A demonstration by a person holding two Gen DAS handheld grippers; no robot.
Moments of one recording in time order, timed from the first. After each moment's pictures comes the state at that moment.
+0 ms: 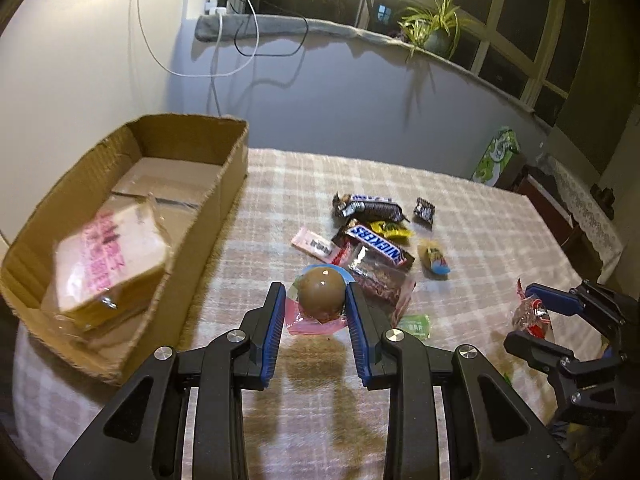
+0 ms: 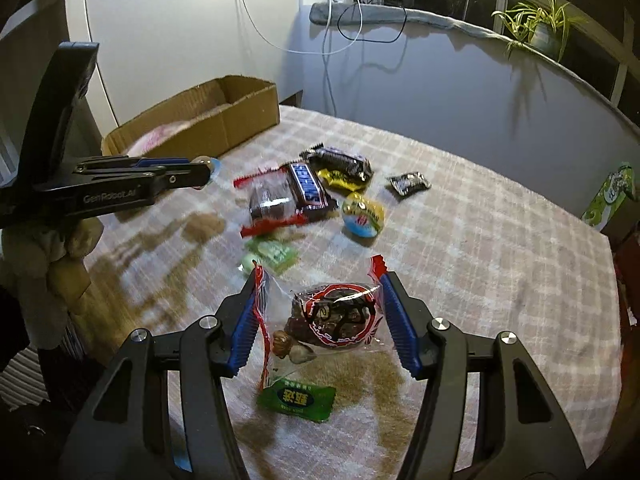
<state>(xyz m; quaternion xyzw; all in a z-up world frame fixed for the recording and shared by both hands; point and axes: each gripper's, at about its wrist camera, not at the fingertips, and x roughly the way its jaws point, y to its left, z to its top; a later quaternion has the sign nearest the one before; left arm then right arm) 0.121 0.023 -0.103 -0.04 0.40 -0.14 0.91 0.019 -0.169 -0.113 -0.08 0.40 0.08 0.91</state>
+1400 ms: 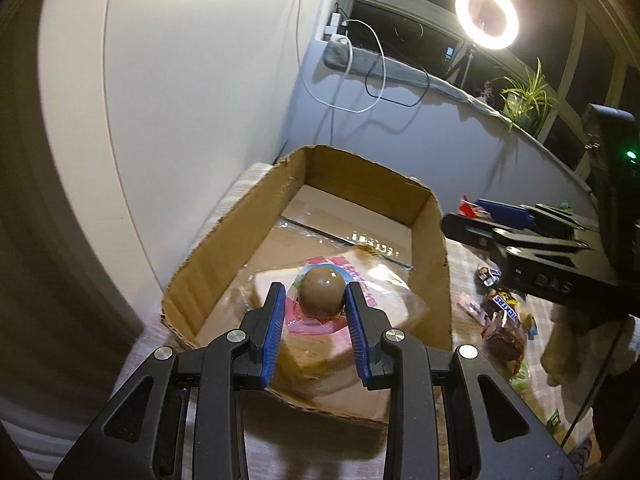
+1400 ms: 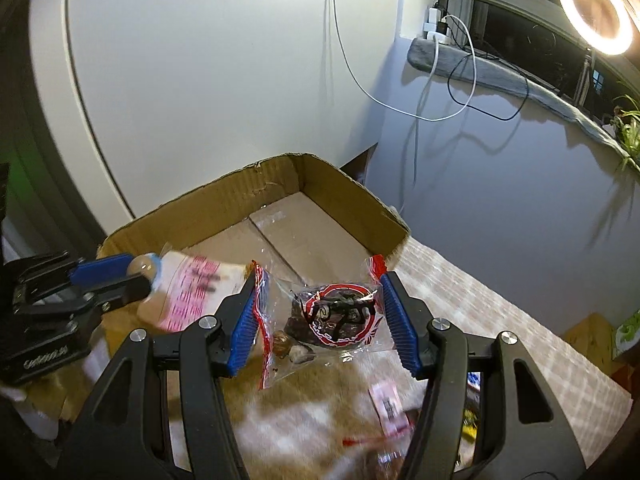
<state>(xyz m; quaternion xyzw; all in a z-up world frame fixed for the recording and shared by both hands) 0.139 0.178 -0.097 -0.12 0.37 -0.03 0.92 0.207 0.002 -0.094 -0.14 0.37 0.16 0.90</state>
